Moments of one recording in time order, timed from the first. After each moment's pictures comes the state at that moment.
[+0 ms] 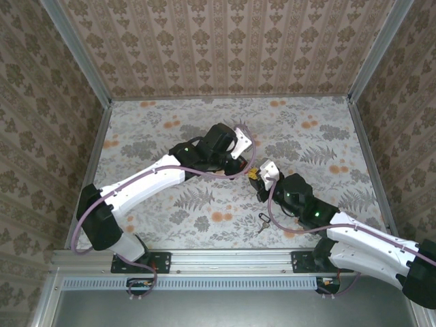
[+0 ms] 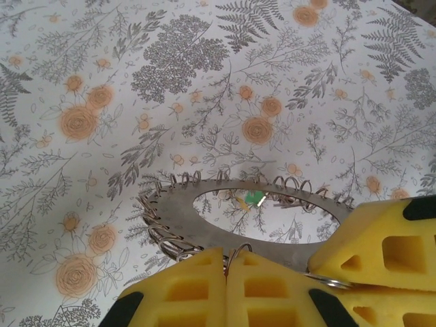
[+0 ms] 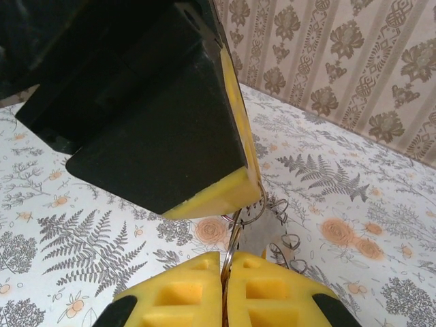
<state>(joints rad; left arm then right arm) -0.95 1.54 1.38 -0.60 0.11 -0.06 0.82 0.84 0.47 0.16 0.16 -0.07</state>
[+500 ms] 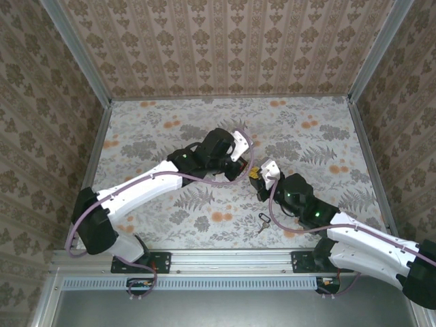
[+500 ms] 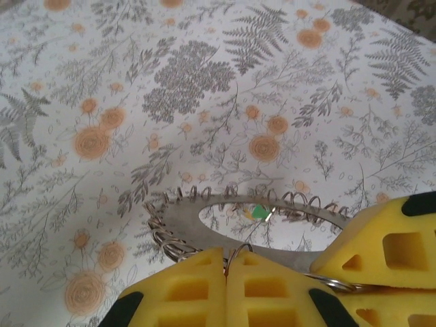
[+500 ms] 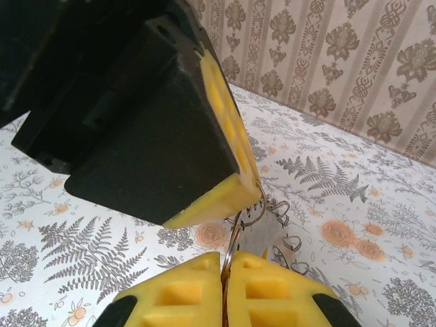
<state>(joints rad) -0.97 1.49 1.28 -0.46 0.07 -0.05 0.82 0.83 0.47 0.16 0.16 -0.04</state>
